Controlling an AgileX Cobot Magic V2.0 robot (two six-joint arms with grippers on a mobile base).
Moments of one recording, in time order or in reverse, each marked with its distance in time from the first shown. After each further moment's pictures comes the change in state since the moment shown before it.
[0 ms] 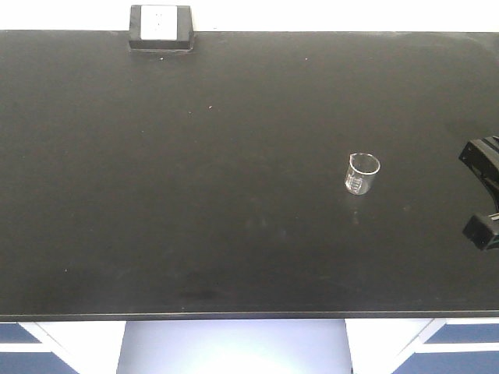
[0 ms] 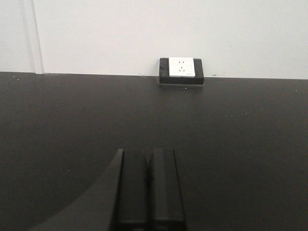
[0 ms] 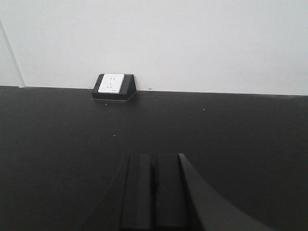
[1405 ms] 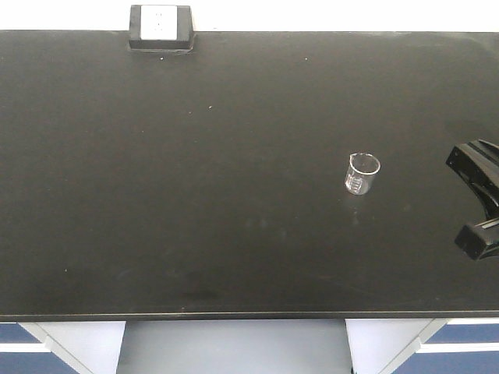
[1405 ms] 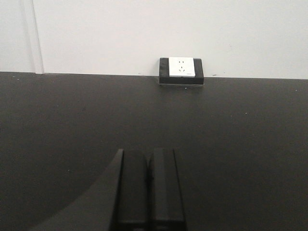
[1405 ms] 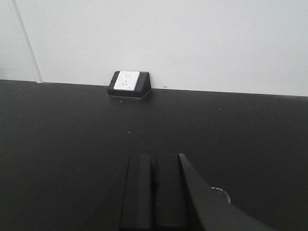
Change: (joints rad) left arm 0.000 0.000 0.000 0.000 0.000 0.000; right arm 0.058 0.000 0.000 0.000 -0.001 0.000
